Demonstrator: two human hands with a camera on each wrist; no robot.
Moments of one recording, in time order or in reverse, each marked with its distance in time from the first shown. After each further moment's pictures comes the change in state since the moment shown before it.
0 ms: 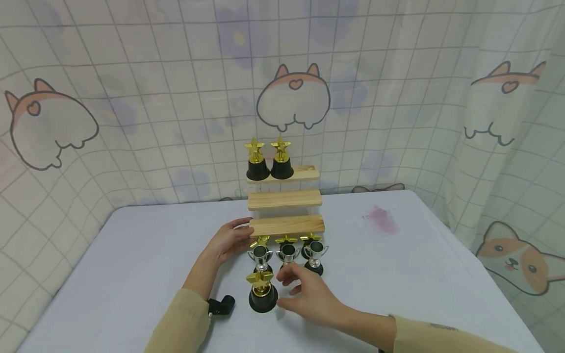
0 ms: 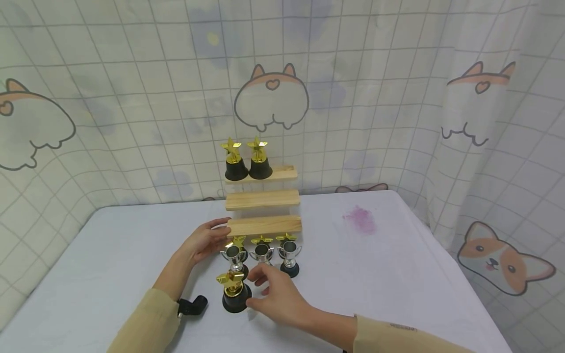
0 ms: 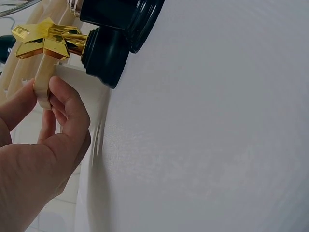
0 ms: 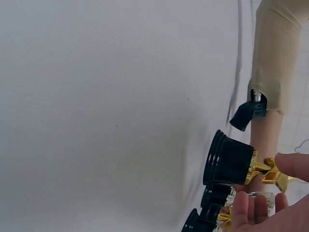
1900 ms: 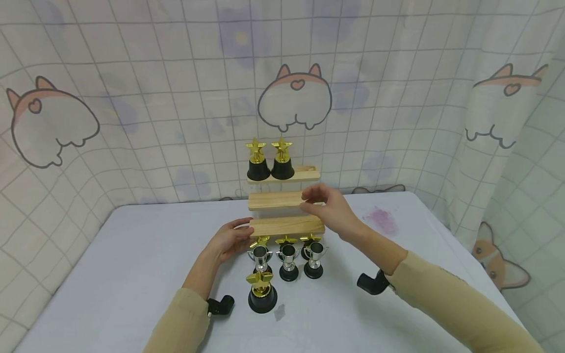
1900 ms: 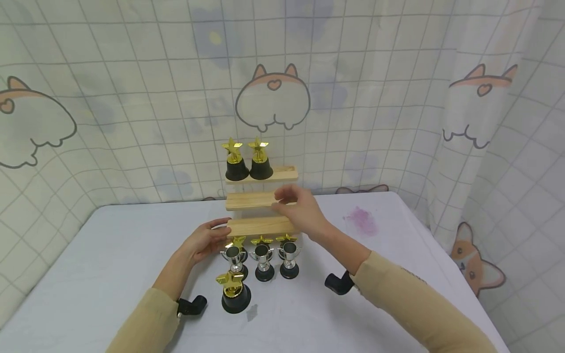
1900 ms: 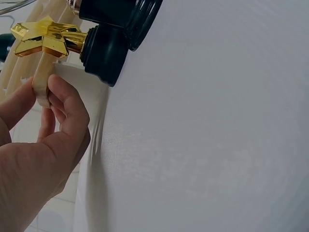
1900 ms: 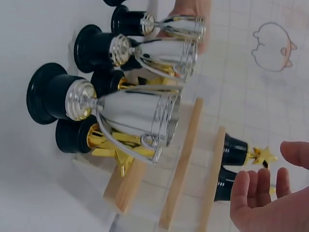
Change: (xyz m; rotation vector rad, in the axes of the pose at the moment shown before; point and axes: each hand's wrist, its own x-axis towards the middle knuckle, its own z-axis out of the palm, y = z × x) left_hand 0.002 -0.002 -0.003 0.000 -0.011 0.001; right_hand 0.089 -0.035 -0.114 0.041 0.212 0.019
